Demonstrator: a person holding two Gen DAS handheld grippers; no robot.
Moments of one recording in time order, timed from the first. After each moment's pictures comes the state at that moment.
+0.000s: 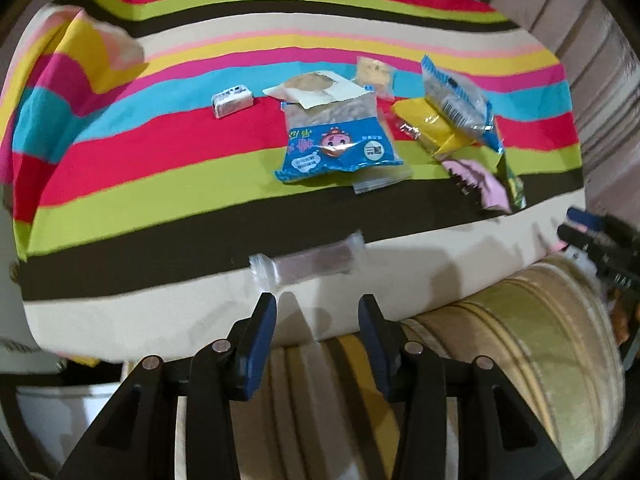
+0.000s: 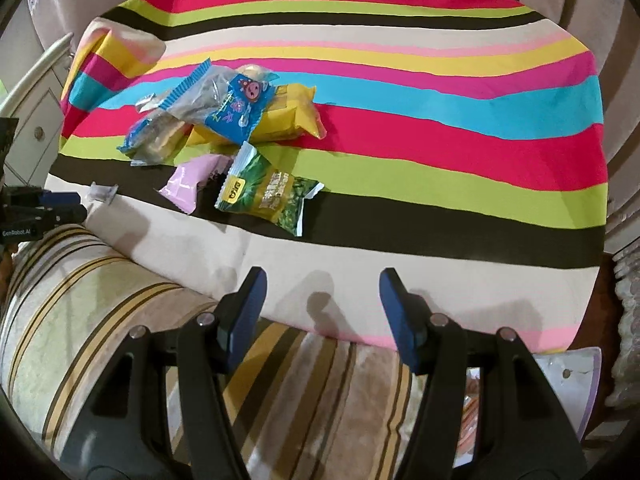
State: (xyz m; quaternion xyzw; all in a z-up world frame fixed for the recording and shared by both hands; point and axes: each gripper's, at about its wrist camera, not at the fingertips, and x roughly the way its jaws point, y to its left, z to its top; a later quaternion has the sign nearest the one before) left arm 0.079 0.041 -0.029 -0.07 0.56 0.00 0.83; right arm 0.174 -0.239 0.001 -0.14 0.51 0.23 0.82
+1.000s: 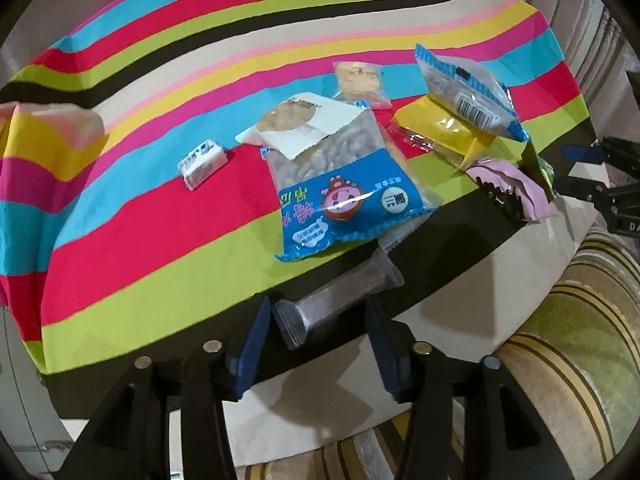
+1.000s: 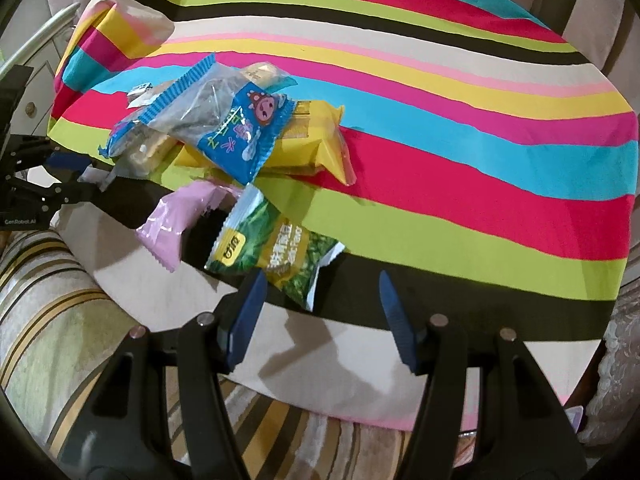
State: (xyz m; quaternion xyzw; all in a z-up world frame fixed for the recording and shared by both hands) left arm 0.158 0.048 -0.035 0.05 0.54 -0.03 0.84; right arm 0.217 -0.186 -0.017 -0.19 0.49 0.25 0.81
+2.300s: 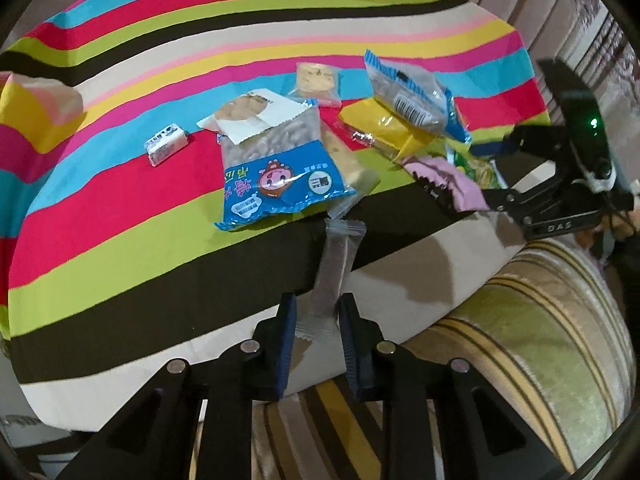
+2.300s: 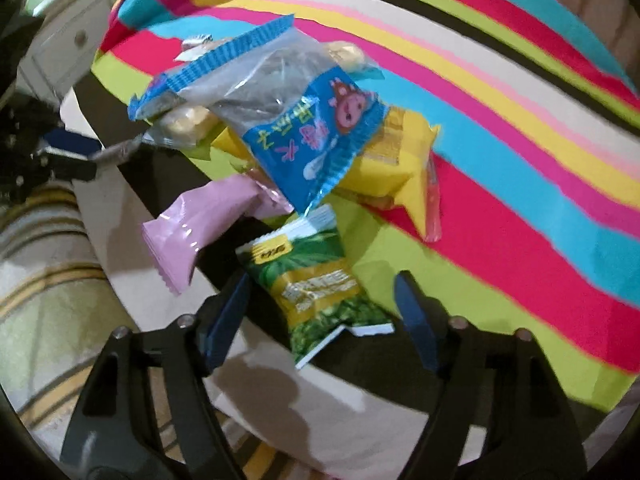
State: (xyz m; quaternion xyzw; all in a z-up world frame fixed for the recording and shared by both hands) left arm 0.101 0.029 -0.022 -0.04 0.54 -0.08 0.84; right arm 0.247 -0.136 -0.049 -0.25 0.50 0.37 0.74
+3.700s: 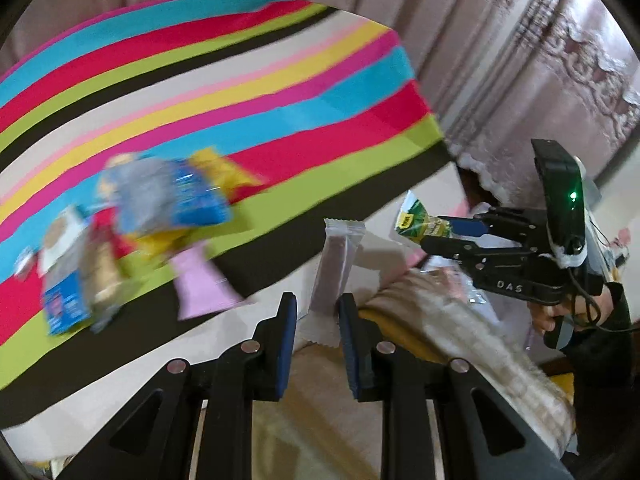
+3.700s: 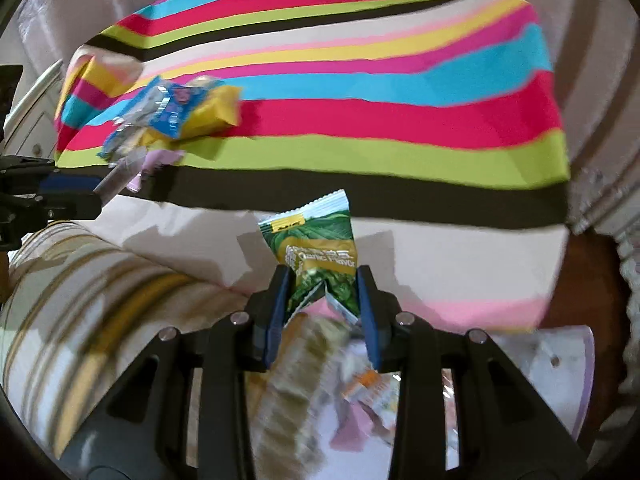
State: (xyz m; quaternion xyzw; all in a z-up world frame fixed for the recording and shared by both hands) left arm 0.143 -0.139 0.026 -0.03 0.49 -0.21 0.84; right arm 0.179 -0.350 -0.004 -0.09 0.50 0.21 0.84
